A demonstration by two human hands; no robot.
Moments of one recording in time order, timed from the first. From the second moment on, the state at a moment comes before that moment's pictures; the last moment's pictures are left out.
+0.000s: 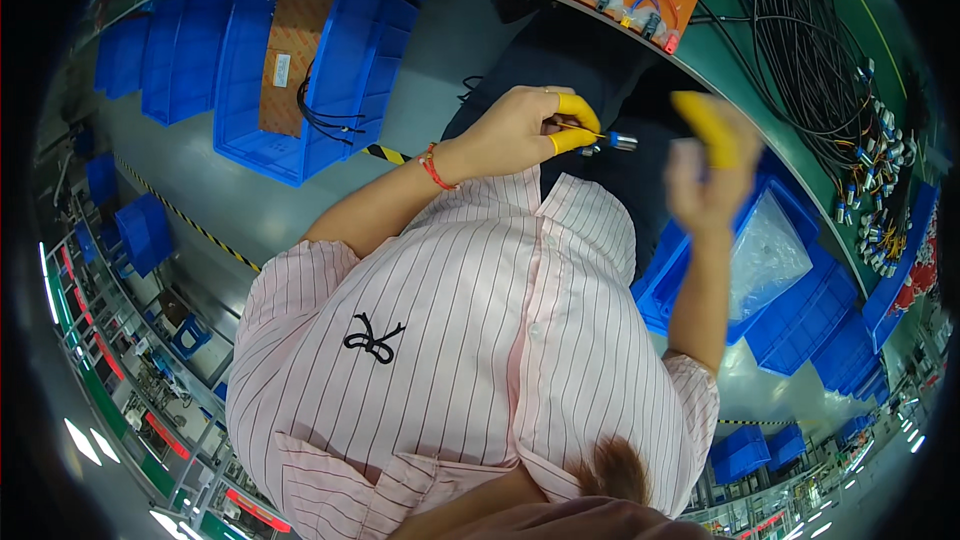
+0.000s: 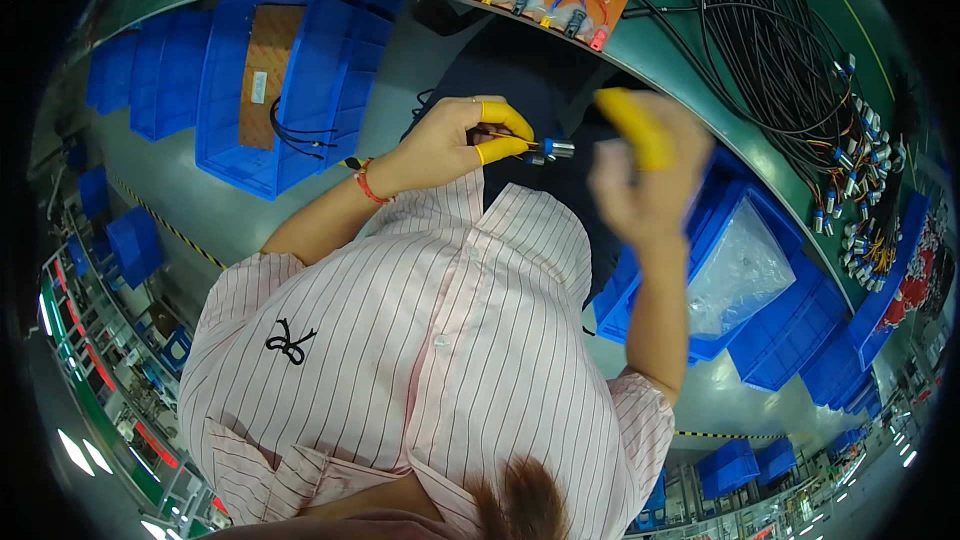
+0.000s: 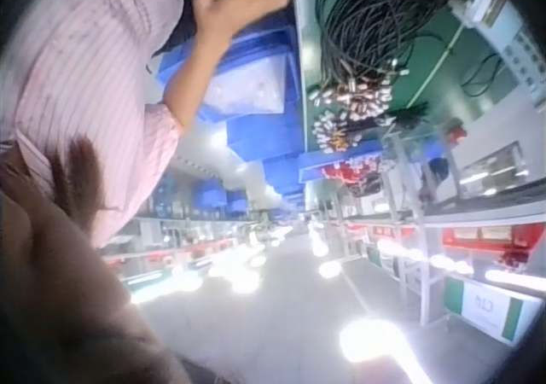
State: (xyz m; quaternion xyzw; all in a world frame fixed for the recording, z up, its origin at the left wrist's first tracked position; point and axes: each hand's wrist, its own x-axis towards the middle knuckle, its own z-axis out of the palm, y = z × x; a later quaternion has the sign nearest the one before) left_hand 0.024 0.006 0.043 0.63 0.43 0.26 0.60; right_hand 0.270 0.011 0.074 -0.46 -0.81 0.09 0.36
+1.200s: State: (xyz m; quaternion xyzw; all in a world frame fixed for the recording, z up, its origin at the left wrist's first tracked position) left_hand 0.038 0.033 0.040 0.30 0.30 0.45 0.79; right_hand 0.344 -0.039 -0.007 -0.44 -0.07 0.56 0.70
